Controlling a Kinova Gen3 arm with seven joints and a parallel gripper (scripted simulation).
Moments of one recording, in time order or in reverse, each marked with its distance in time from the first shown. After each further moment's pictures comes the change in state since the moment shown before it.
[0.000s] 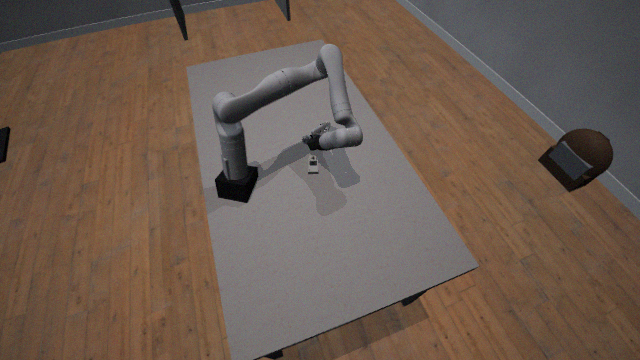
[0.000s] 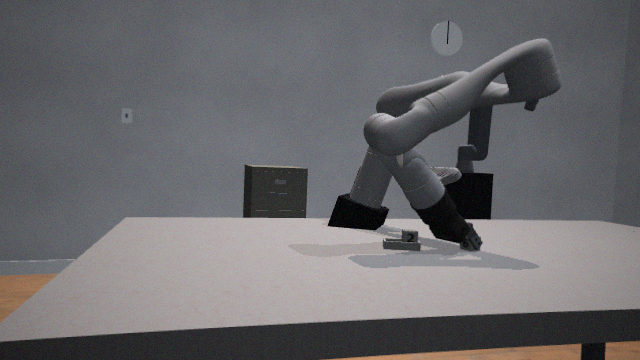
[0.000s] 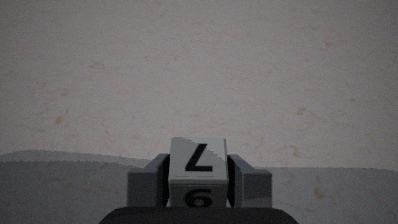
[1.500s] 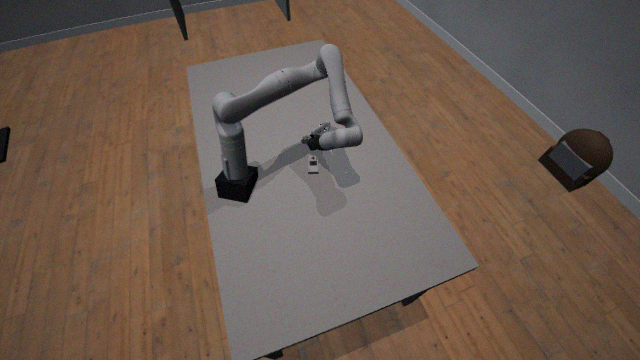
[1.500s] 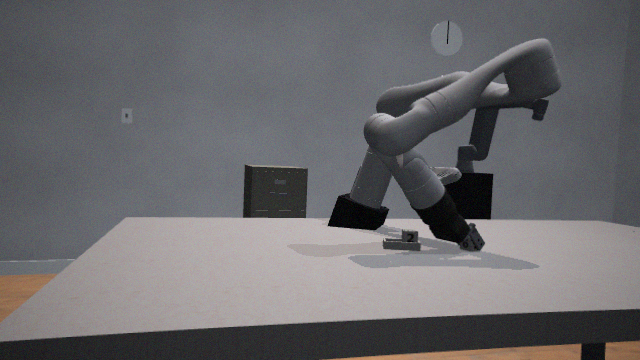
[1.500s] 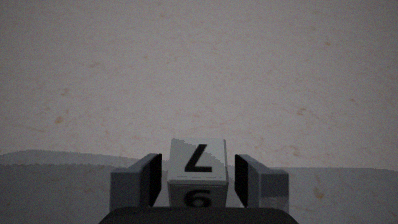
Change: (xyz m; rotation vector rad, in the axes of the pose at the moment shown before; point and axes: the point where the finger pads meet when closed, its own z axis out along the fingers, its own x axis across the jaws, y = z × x) arm 0.000 0.000 0.000 0.000 0.000 0.000
